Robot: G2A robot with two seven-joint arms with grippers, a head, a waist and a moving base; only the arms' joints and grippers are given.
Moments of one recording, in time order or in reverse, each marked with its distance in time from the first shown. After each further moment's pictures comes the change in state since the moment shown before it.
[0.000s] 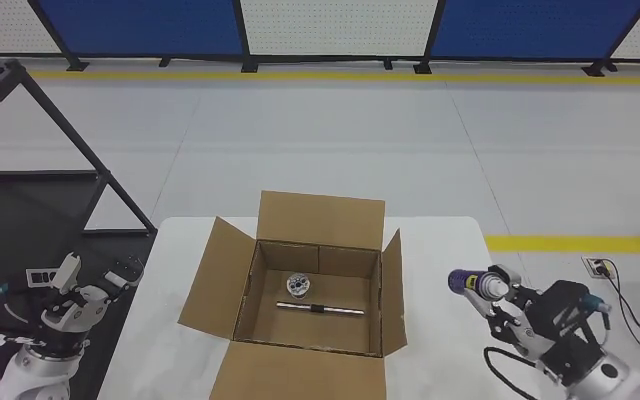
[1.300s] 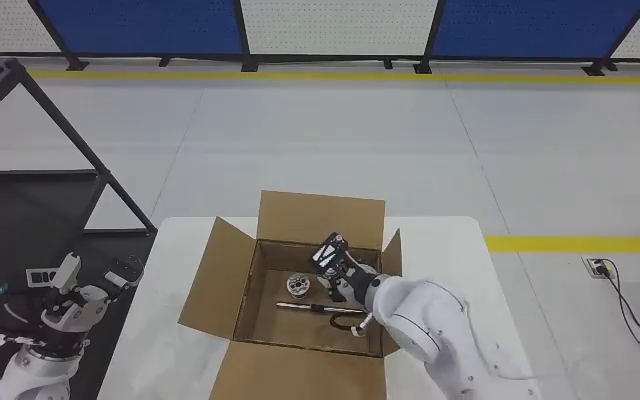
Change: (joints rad) left arm 0.000 0.000 0.000 0.000 0.000 0.000 0.000; right arm 0.730 -0.081 -0.931 0.685 -0.155 0.418 0.239
